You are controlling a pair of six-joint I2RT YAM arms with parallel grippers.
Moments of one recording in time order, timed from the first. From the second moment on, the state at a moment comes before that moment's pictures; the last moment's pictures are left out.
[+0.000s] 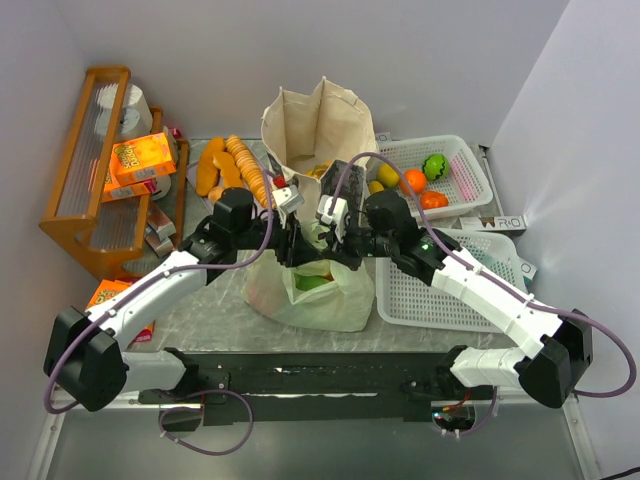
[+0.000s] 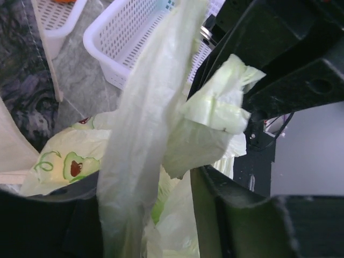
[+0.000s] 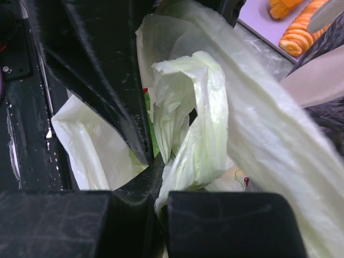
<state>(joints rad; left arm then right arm) -0.59 1.25 0.94 0.00 0.77 -0.14 0.73 1.23 1.09 -0.41 -0.45 -0.31</state>
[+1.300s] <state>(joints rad) -0.59 1.20 0.80 0.21 0.71 -0.21 0.49 1.03 1.14 -0.35 -0.50 0.09</state>
